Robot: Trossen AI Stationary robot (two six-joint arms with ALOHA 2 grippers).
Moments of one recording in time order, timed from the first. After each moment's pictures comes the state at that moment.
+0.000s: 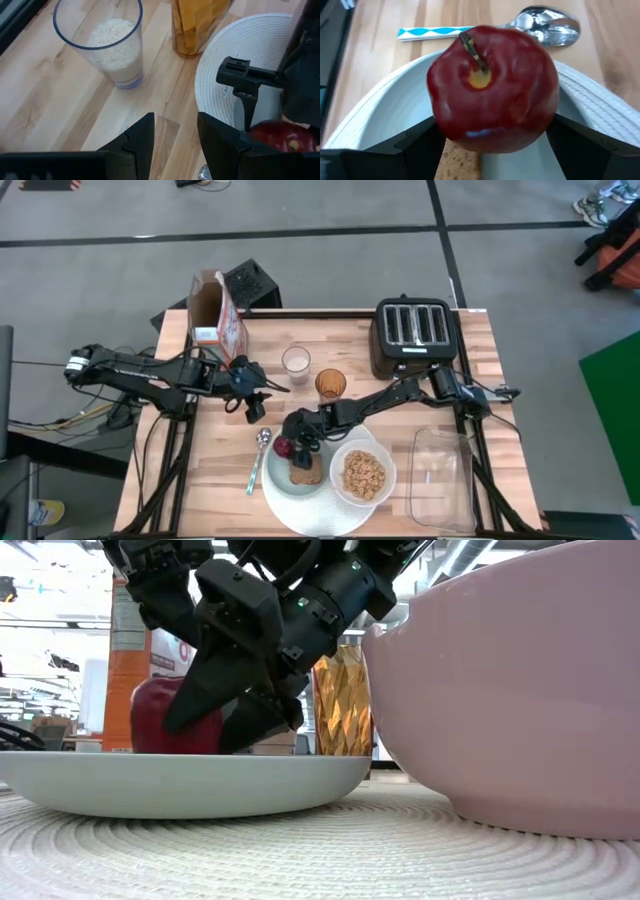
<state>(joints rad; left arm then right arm) -0.08 1.09 0.88 -0.70 -0.28 -0.40 0.18 2.23 1.63 -0.21 -0.13 0.36</state>
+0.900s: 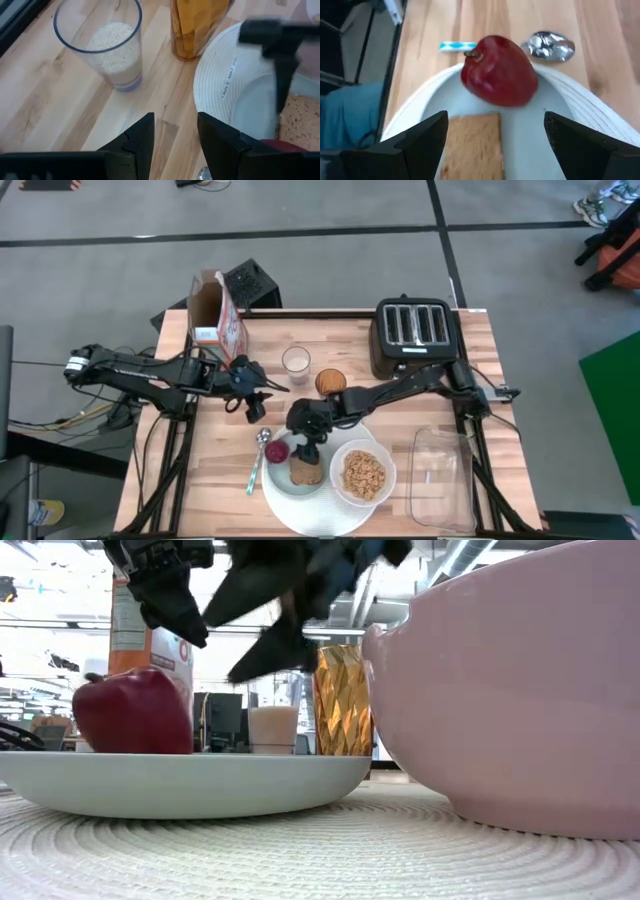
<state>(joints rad) -0.08 1.09 0.88 -0.69 -0.28 -0.40 0.16 2.07 1.63 -0.34 -0.21 0.35</state>
